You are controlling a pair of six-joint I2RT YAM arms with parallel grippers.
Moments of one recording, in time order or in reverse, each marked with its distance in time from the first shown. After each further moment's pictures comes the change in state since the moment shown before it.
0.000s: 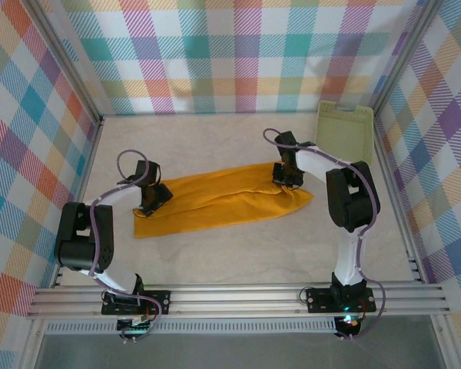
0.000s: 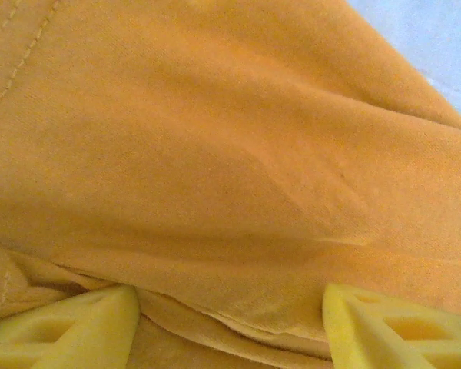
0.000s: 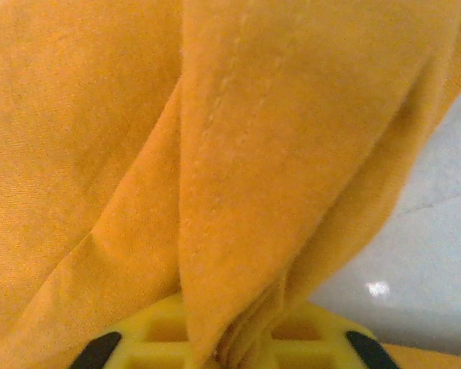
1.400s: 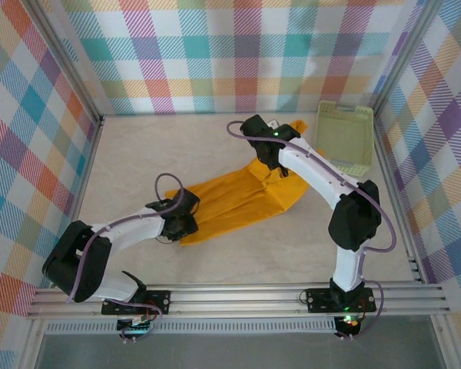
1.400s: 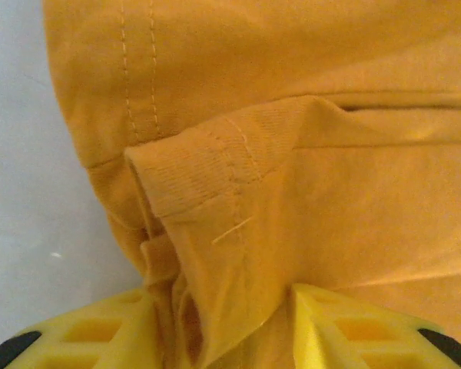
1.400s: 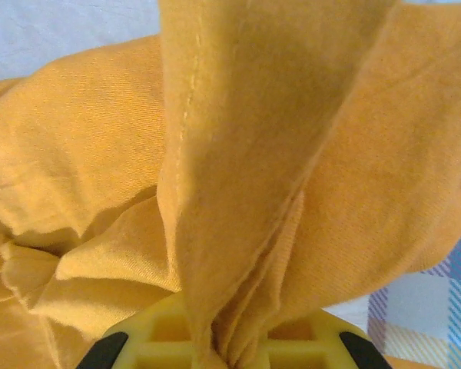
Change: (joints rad) left arm -0.529 -0.165 -0.146 -0.105 -0.076 -0.185; right arm 0.279 -0.143 0.362 -0.414 0.714 -0.349
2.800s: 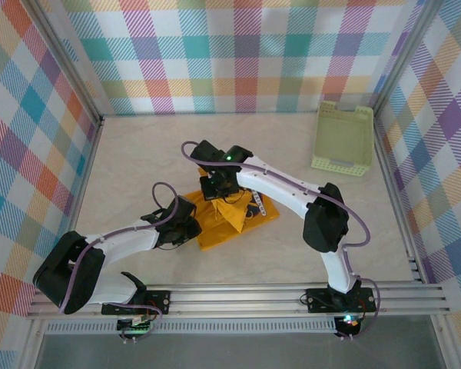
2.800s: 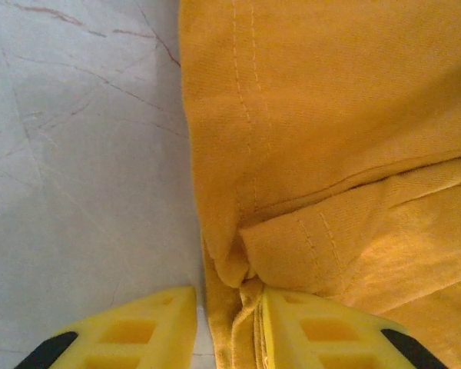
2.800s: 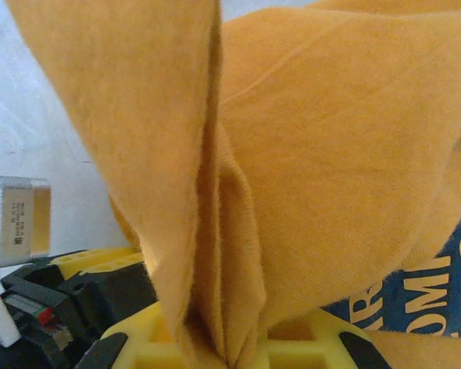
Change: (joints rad) left arm 0.016 -0.095 -0.151 0.223 0.105 -0.063; right arm 0.302 0.174 0.143 0.065 -0.695 0.458
